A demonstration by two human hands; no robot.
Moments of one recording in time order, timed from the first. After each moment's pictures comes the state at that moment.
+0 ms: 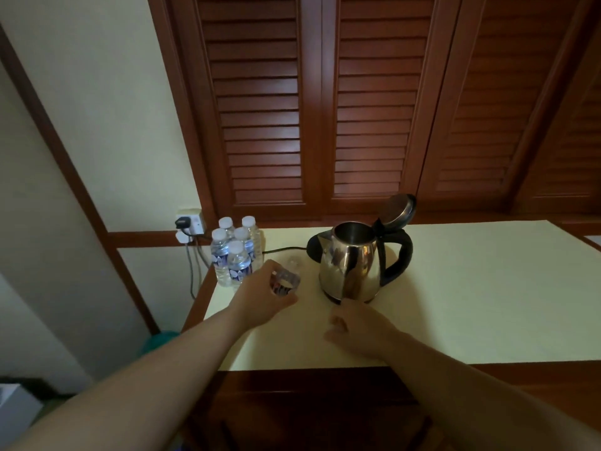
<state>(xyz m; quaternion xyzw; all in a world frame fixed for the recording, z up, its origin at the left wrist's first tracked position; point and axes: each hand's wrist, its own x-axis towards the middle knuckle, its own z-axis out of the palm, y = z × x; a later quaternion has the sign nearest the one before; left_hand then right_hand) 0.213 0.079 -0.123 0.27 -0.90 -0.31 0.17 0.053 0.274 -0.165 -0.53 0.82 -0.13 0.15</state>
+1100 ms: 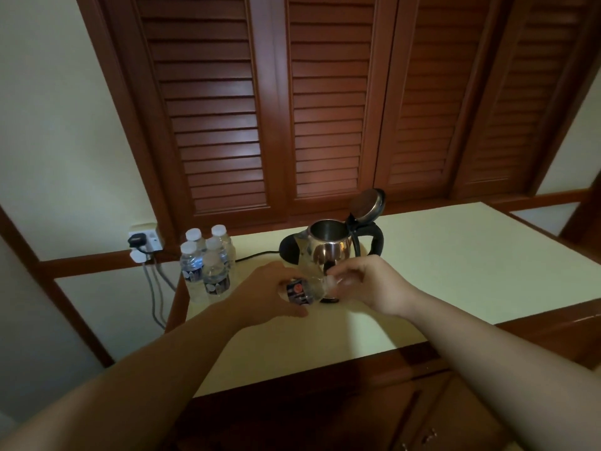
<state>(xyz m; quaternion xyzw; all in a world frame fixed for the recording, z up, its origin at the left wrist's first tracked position) 0.188 0.079 -0.096 0.02 -0.96 -0.25 0.10 0.055 0.306 -0.083 -0.43 0.75 -0.47 0.17</state>
